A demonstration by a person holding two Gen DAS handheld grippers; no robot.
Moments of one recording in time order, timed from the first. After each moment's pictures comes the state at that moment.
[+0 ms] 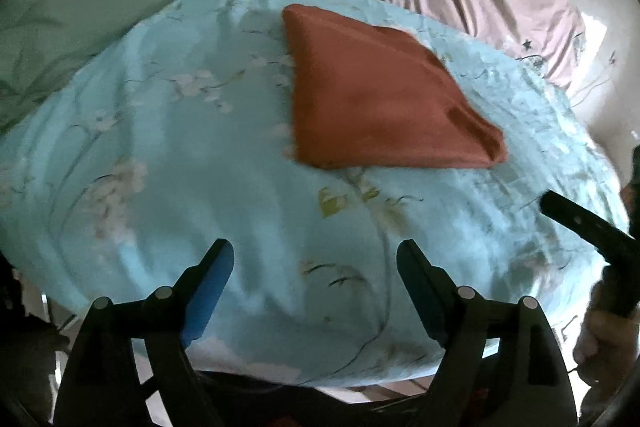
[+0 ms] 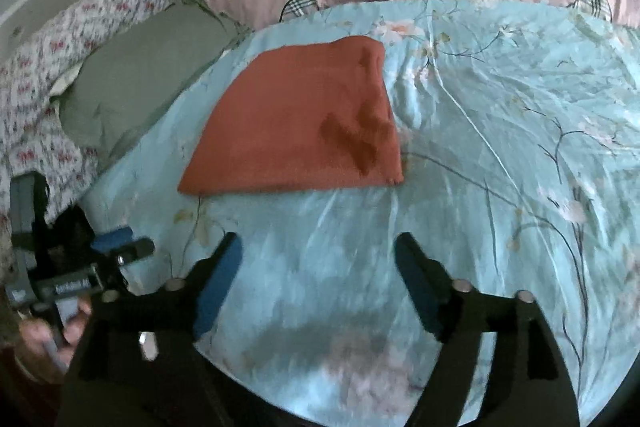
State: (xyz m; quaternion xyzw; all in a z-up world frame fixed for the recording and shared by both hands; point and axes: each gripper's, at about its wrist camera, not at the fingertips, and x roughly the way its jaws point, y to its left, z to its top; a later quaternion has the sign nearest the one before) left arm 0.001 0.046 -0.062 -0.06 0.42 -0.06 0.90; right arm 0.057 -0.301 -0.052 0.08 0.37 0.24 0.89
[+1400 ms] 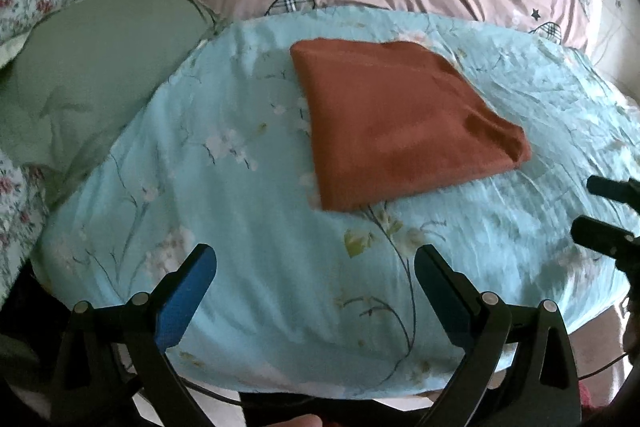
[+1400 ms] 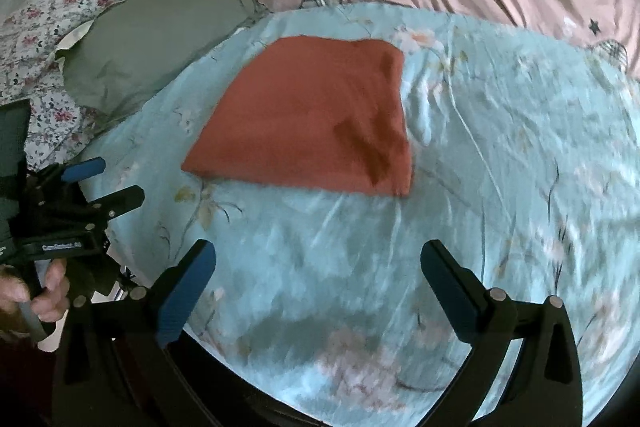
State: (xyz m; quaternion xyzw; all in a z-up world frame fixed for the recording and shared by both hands) left arm 0.016 0.030 -0.024 0.05 0.39 -0.02 0.92; right arm 0.061 -0.285 -0.027 0.00 0.37 0.25 0.89
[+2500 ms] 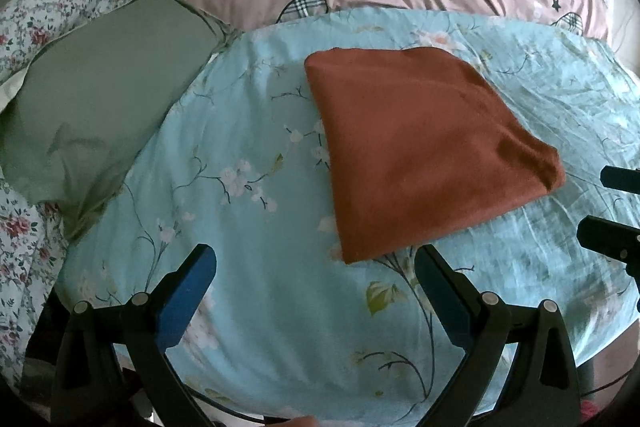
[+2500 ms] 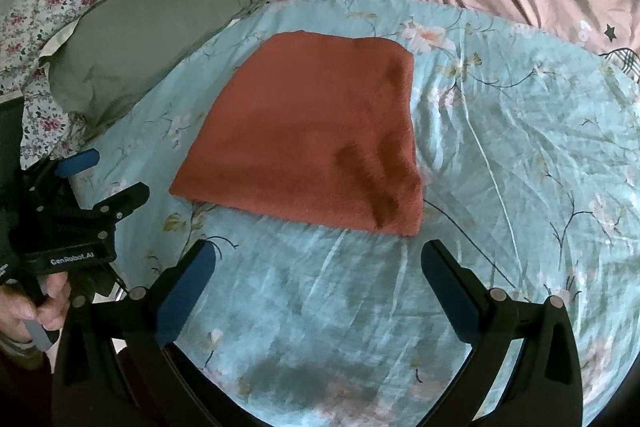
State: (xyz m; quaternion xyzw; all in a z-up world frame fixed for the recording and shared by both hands) left arm 0.056 0.021 -0.014 0.09 0.40 0.02 0.91; right arm 0.103 -0.266 -0.020 0.00 0.41 0.25 0.88
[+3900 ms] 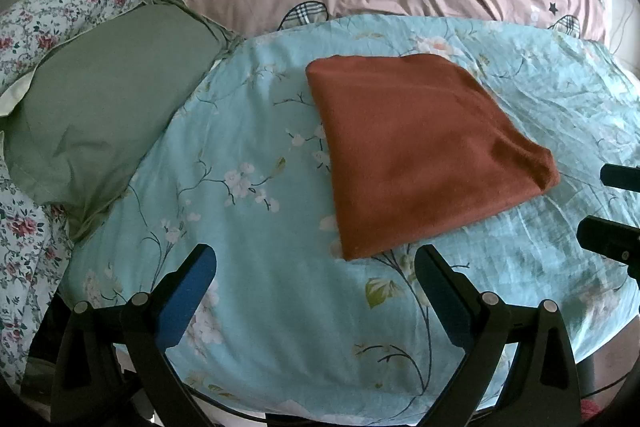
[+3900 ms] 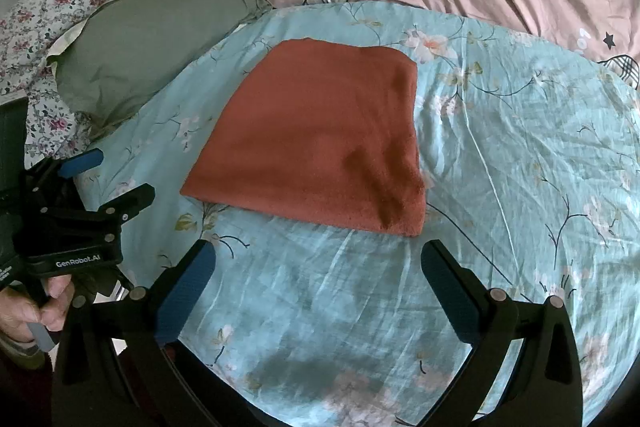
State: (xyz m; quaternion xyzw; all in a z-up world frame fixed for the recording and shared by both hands) left arm 0.048 0.023 -0.007 0.09 0.39 0.02 0.92; right arm 0.091 -0.264 -0.012 0.00 0.40 0.25 0.88
